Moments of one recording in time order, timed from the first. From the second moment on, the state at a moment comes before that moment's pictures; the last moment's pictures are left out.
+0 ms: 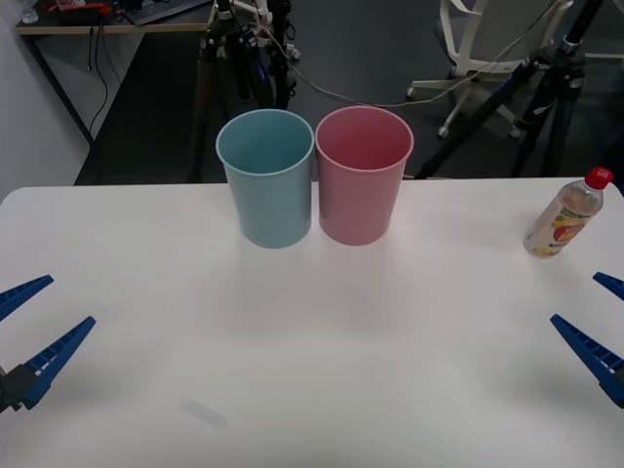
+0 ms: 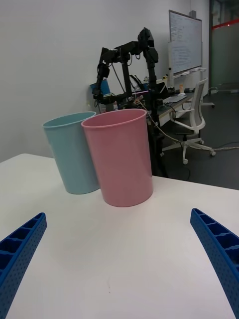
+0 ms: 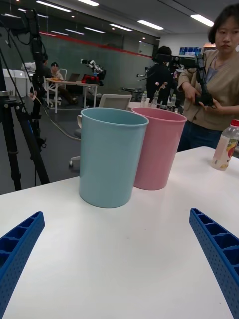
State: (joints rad) right arm 0.35 -0.40 -0.52 -1.66 0.96 -1.22 0.00; left arm 0.35 0.40 0.52 -1.66 -0.96 -1.22 0.00
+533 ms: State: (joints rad) right arm 0.35 -0.38 -0.48 -1.69 0.95 -1.21 0.00; left arm 0.35 0.40 0.52 -1.66 -0.96 -1.22 0.00
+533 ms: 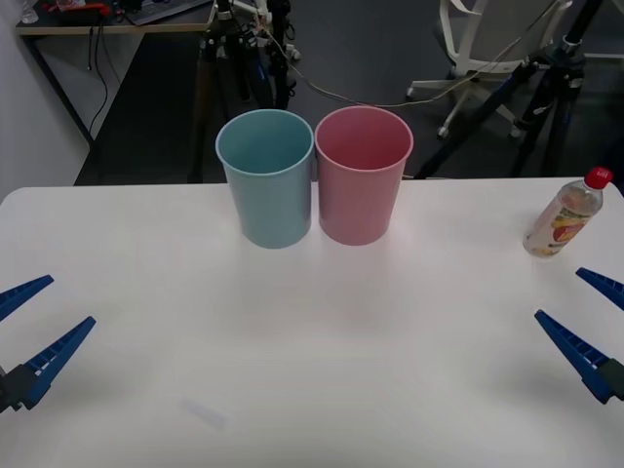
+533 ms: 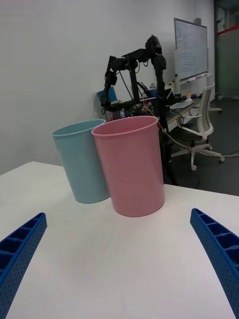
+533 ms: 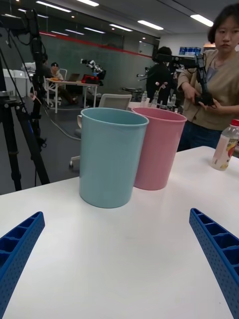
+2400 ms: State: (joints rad) right arm 0.33 -0.55 -0.24 -1.33 0.56 -0.82 0.45; left arm 0.35 0.40 0.52 -1.66 -0.96 -1.22 0.00
